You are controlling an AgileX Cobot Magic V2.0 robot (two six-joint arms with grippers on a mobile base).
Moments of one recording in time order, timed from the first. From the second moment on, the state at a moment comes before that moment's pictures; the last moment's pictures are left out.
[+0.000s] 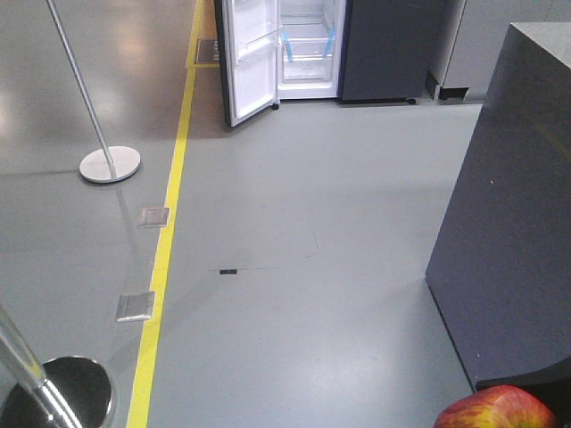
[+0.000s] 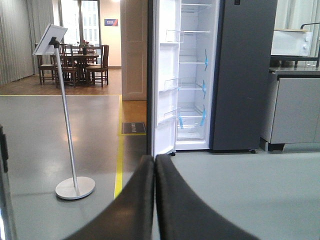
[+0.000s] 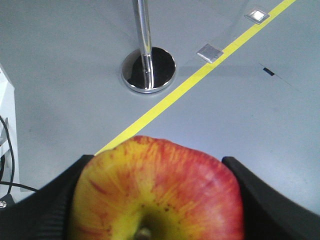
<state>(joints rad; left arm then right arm) -0.02 -0.01 0.02 -0.03 0.00 -0.06 0.65 0.60 -0.68 0.26 0.89 -0.25</state>
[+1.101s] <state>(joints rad) -0.02 -0.01 0.02 -0.03 0.00 -0.06 0.65 0.60 -0.68 0.26 0.89 -0.25</state>
